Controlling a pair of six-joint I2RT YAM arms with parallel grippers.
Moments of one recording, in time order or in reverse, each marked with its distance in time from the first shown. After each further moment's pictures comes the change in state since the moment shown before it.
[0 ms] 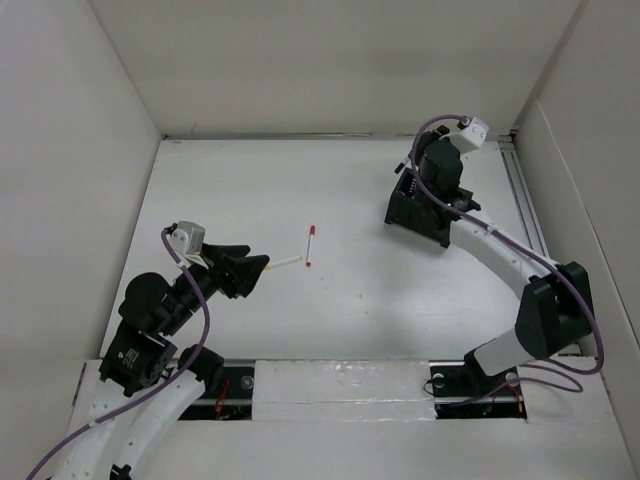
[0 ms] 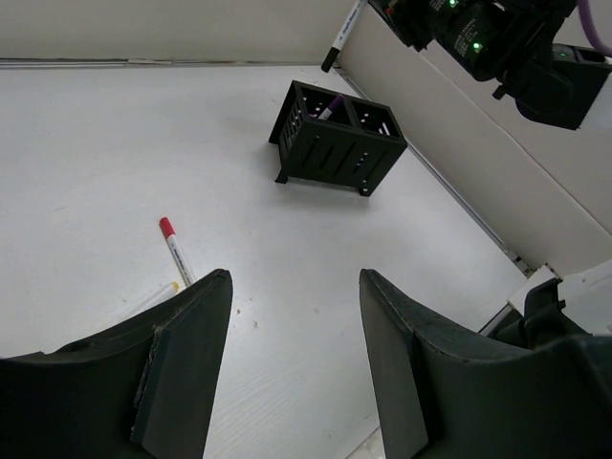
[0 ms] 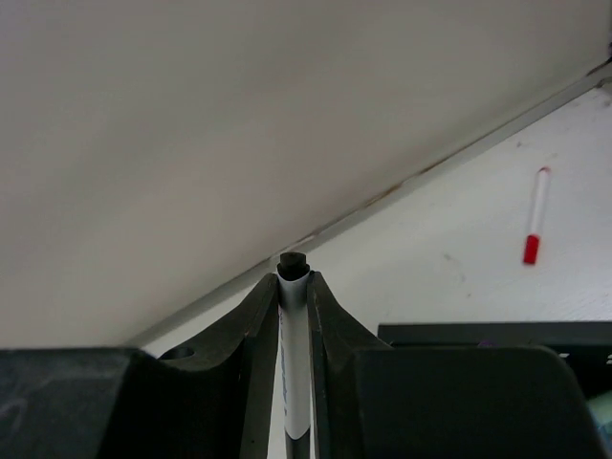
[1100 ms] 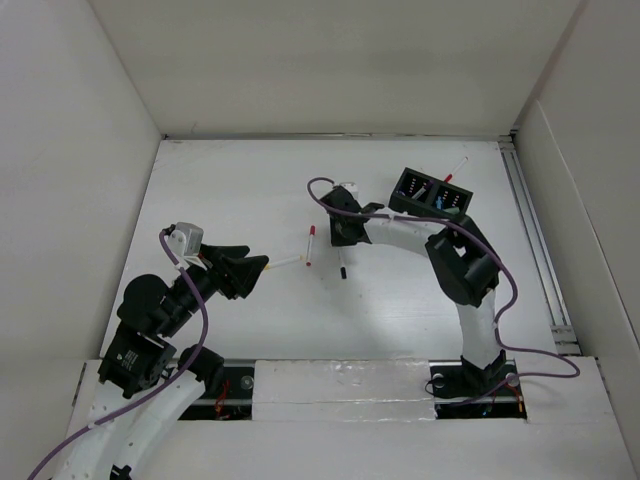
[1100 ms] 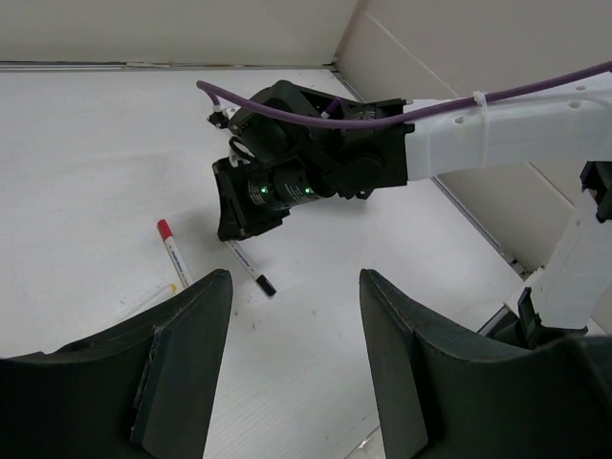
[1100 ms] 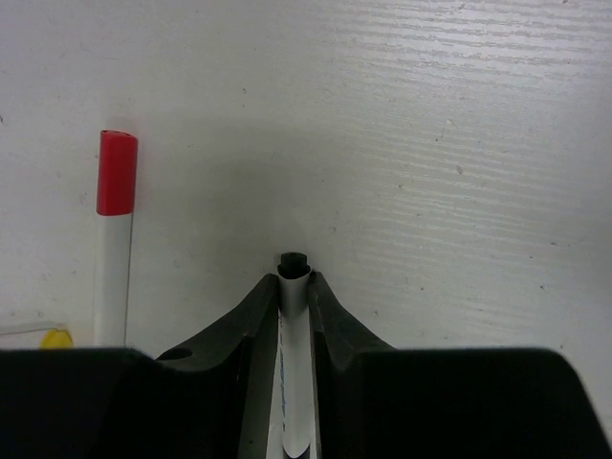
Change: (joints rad) left arm 0.000 -0.008 0.000 -0.001 -0.001 -0.006; right arm 0.288 0.590 0.291 -0.695 -0.396 0.020
